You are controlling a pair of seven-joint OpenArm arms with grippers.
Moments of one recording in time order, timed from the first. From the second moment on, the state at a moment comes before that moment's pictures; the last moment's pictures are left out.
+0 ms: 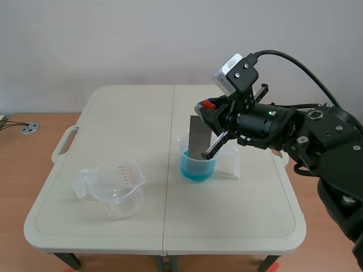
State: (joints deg) left arm 60.5 -38.5 -26.2 96.9 -14.8 -34.9 -12.4; right arm 7.3 8.7 -5.9 74.8 -17.4 41.8 14.1
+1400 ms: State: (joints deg) left arm 60.5 -38.5 -26.2 97.2 -14.2 -34.9 -12.4; right arm 7.3 8.7 -5.9 75.1 -17.7 41.8 14.5
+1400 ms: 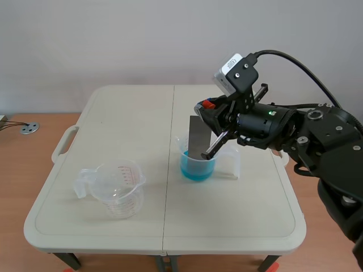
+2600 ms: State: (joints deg) left arm 50.6 -38.6 -25.4 103.8 -12.7 -35.0 -17.5; right arm 7.2 8.7 -2.9 100.5 -8.0 45.4 0.1
